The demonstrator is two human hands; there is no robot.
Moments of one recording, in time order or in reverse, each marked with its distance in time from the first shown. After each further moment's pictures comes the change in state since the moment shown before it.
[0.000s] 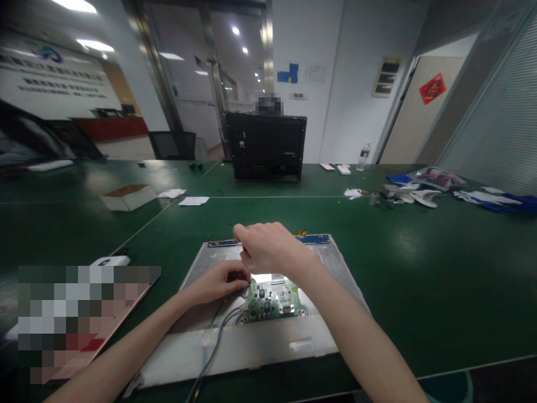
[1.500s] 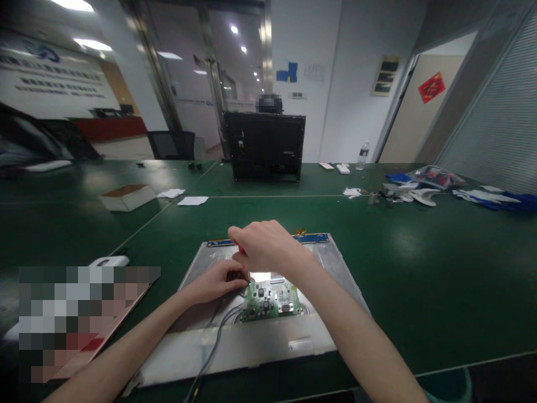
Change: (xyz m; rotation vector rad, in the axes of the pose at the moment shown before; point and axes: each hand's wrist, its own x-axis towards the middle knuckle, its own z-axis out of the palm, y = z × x) left_hand 0.002 -0.004 0.001 -0.016 -0.012 -0.029; right_hand 0.002 -0.003 -0.002 -0.022 -0.011 0.003
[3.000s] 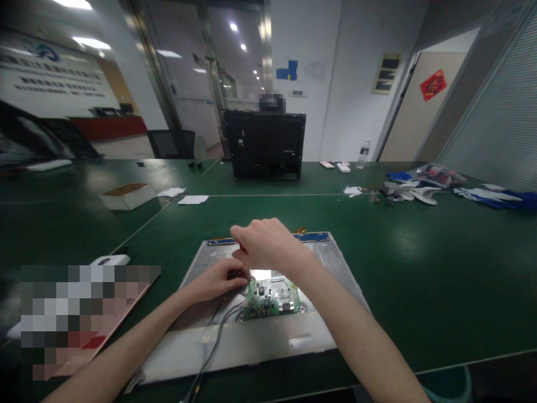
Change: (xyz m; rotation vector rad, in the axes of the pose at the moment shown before) left_hand -0.001 0.002 0.000 -0.002 0.011 0.013; right_hand 0.000 0.000 0.001 -0.029 -0.001 0.035
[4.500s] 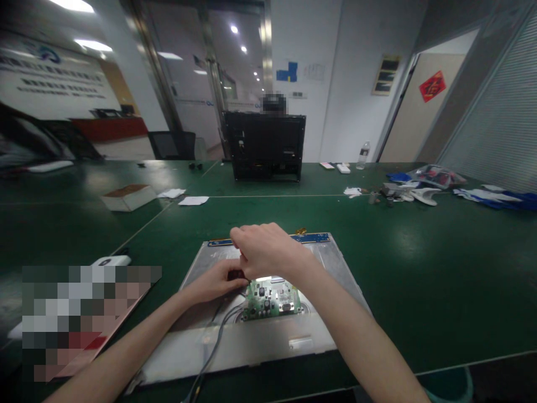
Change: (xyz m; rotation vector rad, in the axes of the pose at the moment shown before) left_hand 0.001 -0.008 0.002 -0.024 -0.003 0.014; right_hand -0.005 0.000 0.003 0.069 0.024 -0.104
